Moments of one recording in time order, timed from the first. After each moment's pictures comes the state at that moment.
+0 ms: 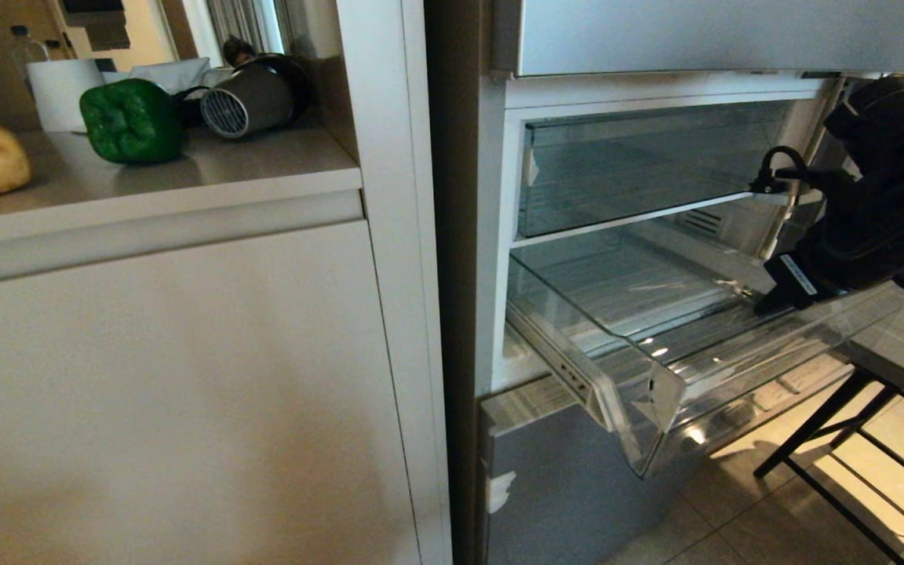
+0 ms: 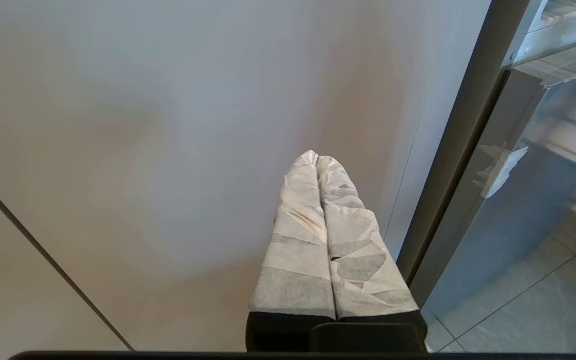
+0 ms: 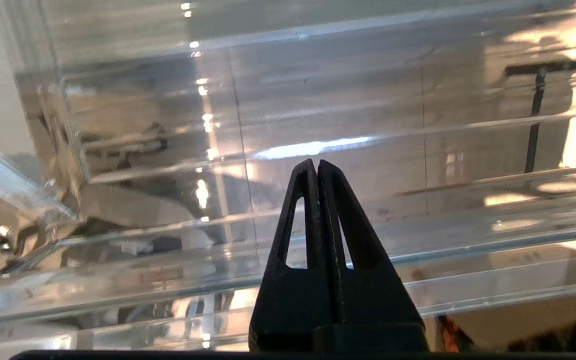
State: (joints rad) left arm 0.00 0.00 0.00 -0.02 0.00 0.00; right arm 0.07 1.85 -1.94 1.07 0.06 -0.18
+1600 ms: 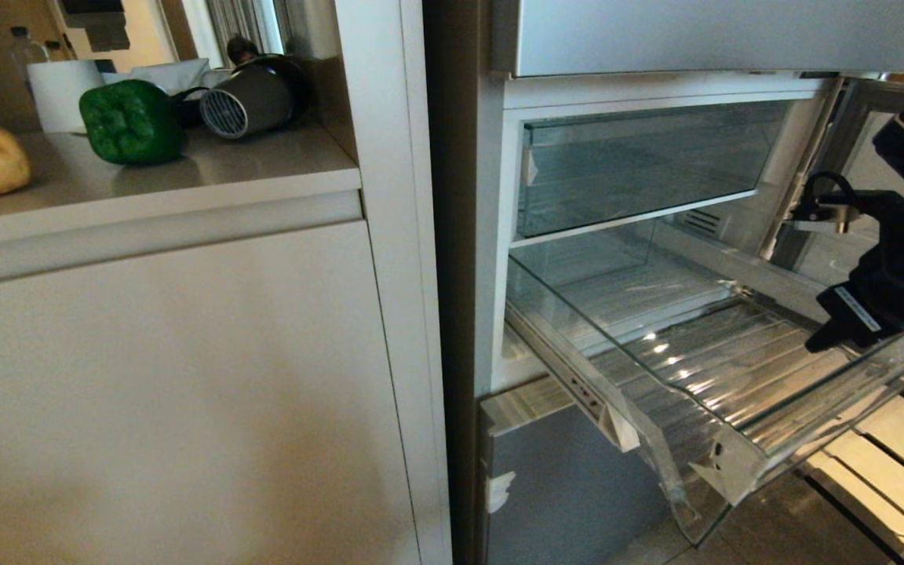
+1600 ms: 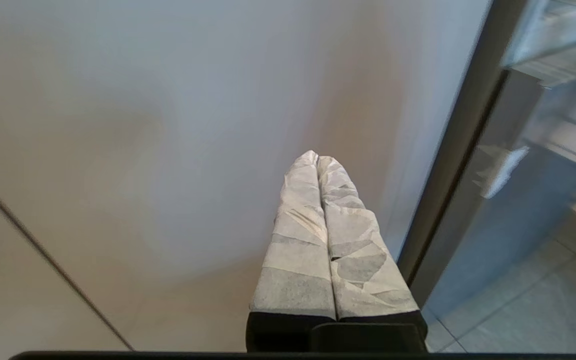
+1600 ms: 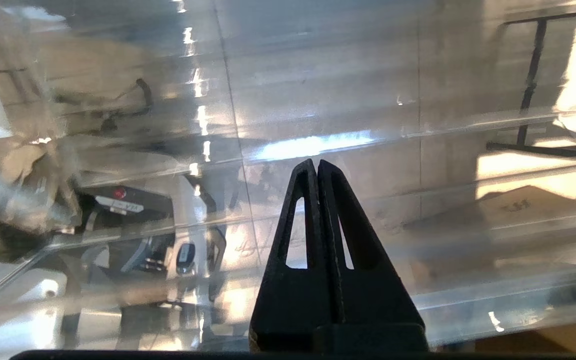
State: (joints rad) left arm 0.00 0.00 0.00 -0.02 0.00 0.00; right arm 0.04 1.72 -1.76 1.10 0.02 -0.21
